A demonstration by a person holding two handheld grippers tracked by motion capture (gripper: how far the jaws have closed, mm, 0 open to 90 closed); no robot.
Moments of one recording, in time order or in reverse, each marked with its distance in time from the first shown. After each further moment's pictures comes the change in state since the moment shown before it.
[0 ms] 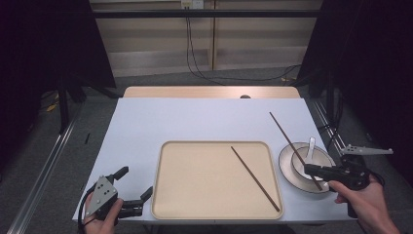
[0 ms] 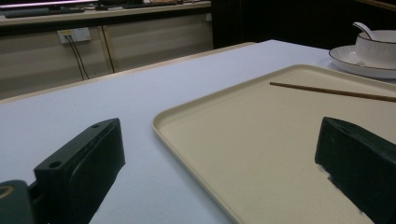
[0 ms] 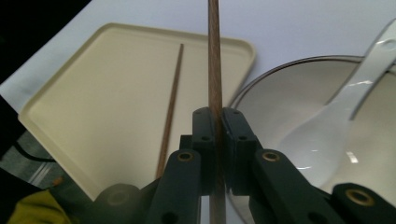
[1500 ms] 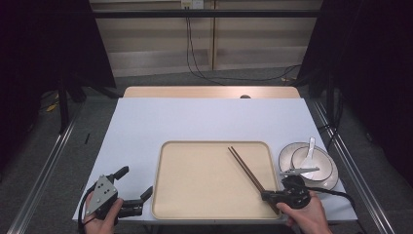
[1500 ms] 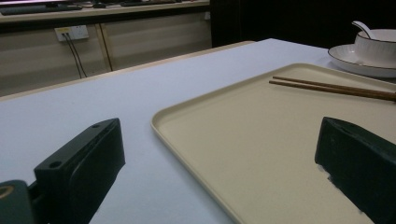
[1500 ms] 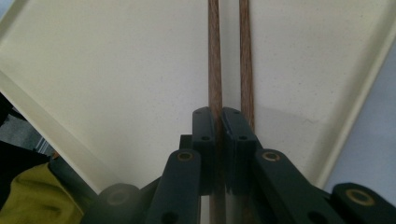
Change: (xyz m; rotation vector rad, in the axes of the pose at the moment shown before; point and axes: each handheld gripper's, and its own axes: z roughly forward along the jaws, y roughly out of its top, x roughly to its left) left arm 0.001 0.000 0.001 0.003 -0.008 -0.001; right arm 0.063 -0.049 0.103 0.251 -0.003 0.033
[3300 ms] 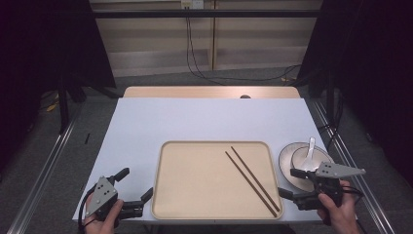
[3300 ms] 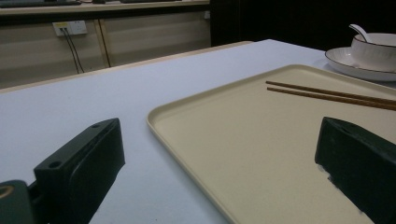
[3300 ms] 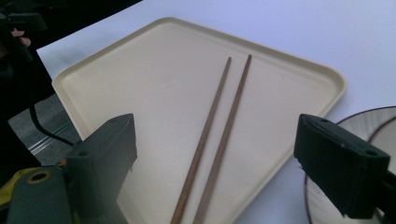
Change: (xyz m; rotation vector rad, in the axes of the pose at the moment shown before) left arm -0.005 -0.001 -0.002 -0.001 -0.006 -0.033; right arm -0.021 0.002 -0.072 -0.352 0.092 -0.320
